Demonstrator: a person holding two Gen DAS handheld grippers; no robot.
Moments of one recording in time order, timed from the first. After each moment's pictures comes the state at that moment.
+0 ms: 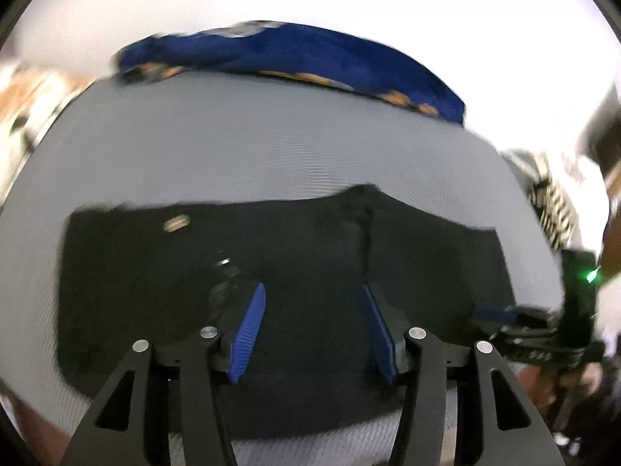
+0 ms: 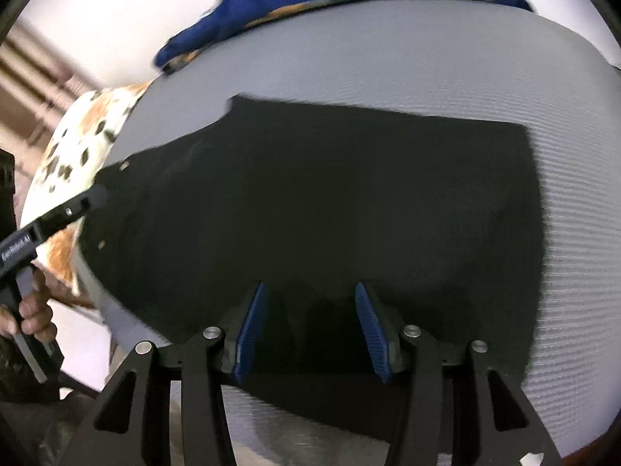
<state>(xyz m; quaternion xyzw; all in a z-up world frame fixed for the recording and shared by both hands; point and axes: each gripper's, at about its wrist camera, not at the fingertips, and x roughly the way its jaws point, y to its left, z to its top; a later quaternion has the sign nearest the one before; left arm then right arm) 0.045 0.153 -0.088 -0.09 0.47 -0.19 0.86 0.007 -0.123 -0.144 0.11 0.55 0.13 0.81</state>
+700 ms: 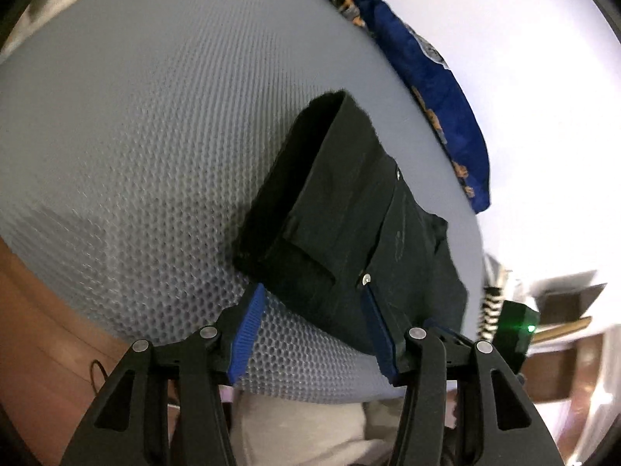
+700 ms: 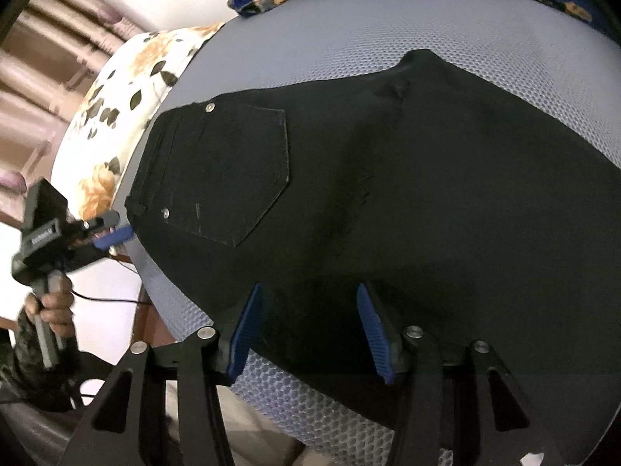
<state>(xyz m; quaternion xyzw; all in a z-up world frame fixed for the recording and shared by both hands) 0.003 0.349 -0.165 -0.38 0.54 -0.15 0.74 0.028 -0.025 -0.147 0.09 0.59 0.21 0.78</state>
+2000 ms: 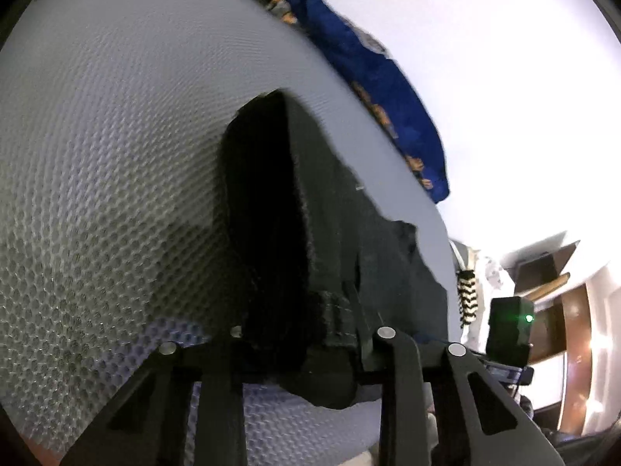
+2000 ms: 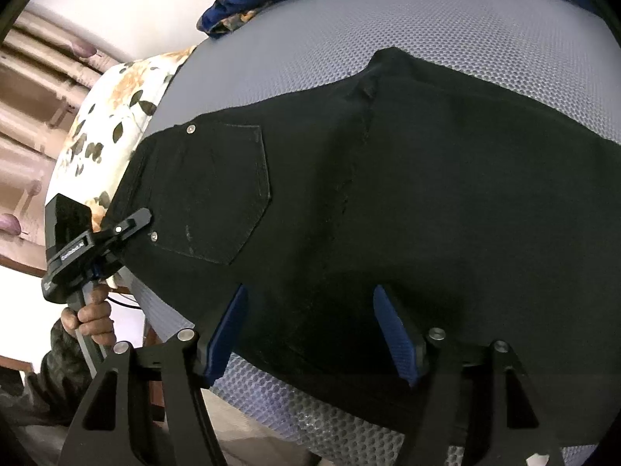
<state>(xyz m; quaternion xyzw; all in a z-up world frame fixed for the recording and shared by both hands) 0.047 0.333 -0.173 -0.35 0.47 -0.25 0.77 0.030 -0.032 -0.146 0.13 0.58 0.17 0.79</state>
